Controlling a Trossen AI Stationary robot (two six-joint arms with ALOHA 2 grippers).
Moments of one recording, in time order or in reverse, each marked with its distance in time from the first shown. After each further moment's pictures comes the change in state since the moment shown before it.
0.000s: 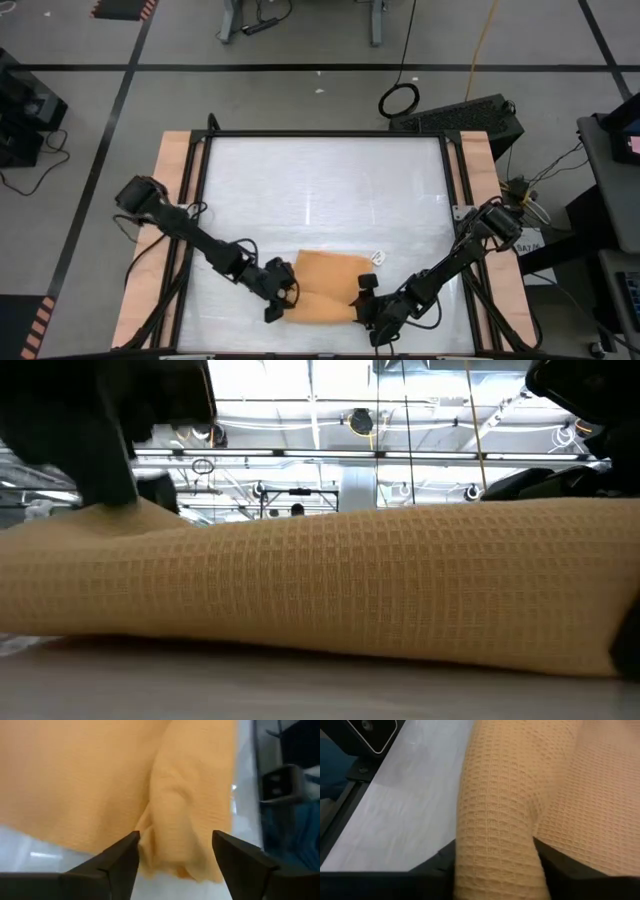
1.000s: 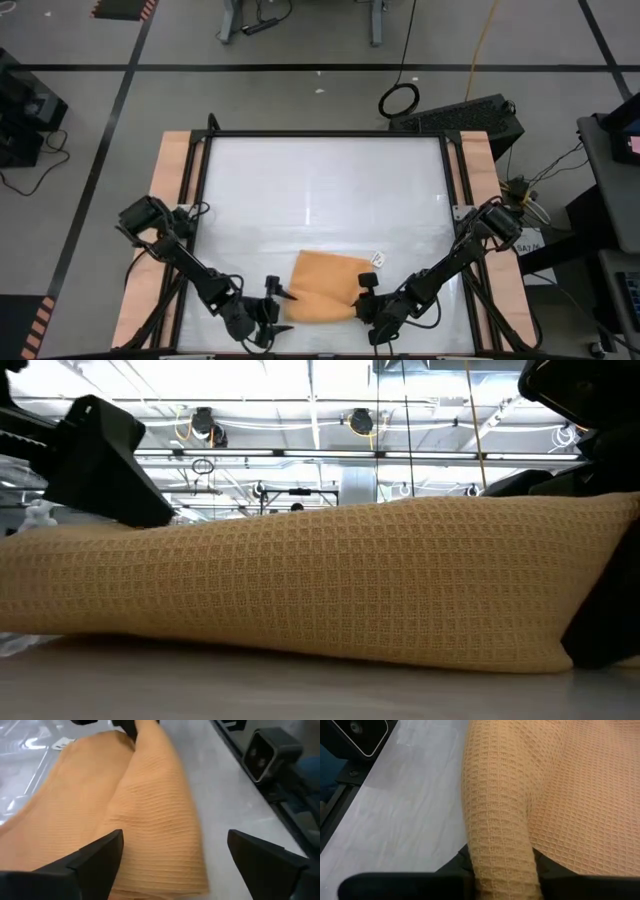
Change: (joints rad) left arm -0.271 0.155 0.003 0.286 -0.529 0.461; right arm -0.005 0.000 -0.002 -0.012 0.025 0.010
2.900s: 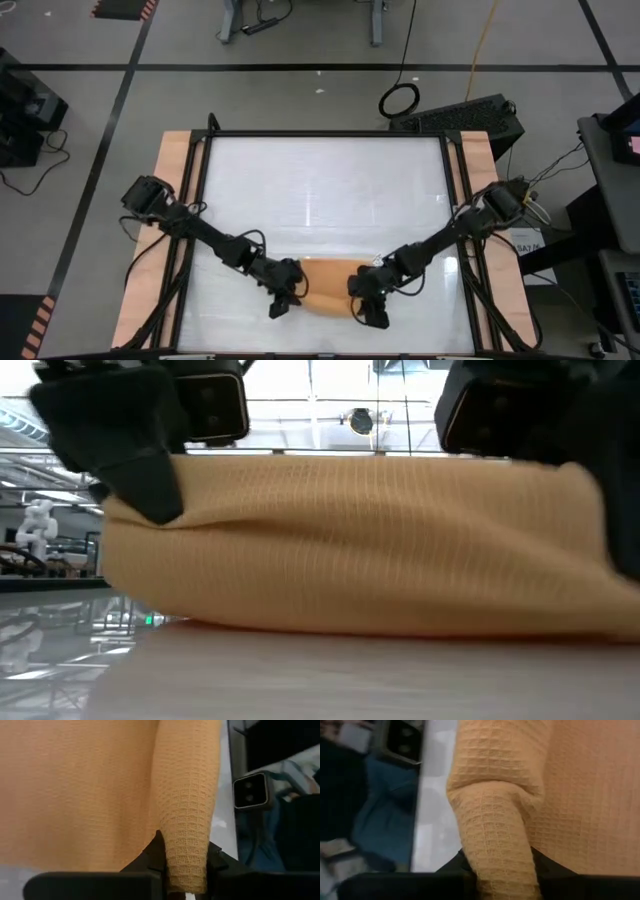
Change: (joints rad) left arm 0.353 -0.118 0.000 -0.188 0.748 -0.437; right arm -0.214 -0.158 -0.001 -0.129 -0.659 0.206
